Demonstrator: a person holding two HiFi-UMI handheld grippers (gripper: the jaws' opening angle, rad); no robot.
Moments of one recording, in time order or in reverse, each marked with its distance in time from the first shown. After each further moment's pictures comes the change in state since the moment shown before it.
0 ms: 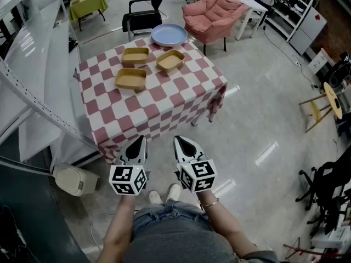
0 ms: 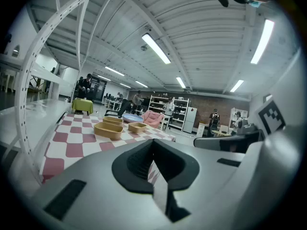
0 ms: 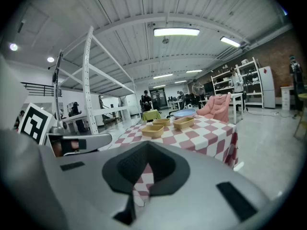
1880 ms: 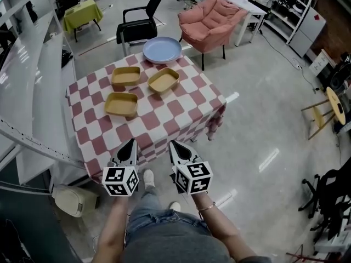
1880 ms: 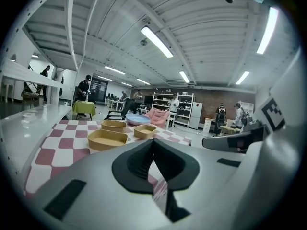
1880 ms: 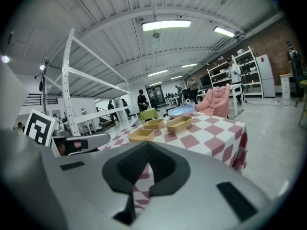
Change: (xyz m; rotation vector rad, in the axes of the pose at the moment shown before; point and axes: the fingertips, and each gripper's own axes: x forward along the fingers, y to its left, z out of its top) left arm 0.128 0.049 0.036 0.049 0.030 0.048; right arm 0.102 -0.084 0.035 0.089 0.020 -0.002
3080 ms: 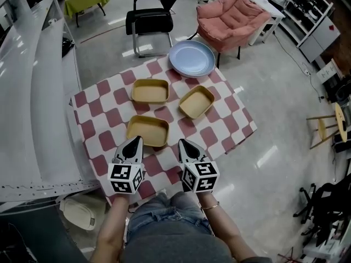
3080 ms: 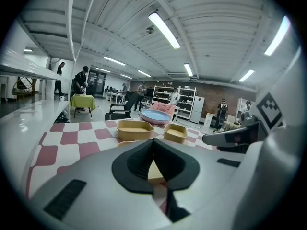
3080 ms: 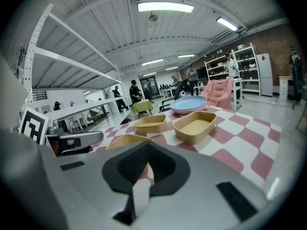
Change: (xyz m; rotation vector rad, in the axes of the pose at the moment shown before) left arm 0.130 0.185 0.032 -0.001 0.101 -0.027; right arm 0.221 0.005 0.033 0.016 0.116 -0.086
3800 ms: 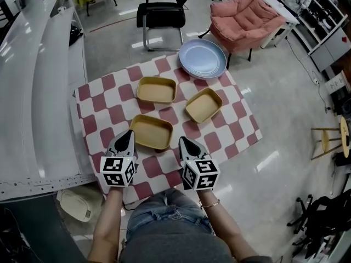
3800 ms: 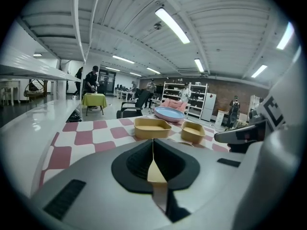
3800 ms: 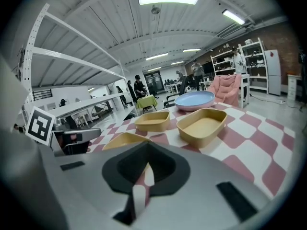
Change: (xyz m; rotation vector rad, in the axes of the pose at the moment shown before) left arm 0.012 0.051 -0.001 -0.020 0.039 0.128; right arm 0.033 -0.007 0.003 -0.020 0.059 0.062
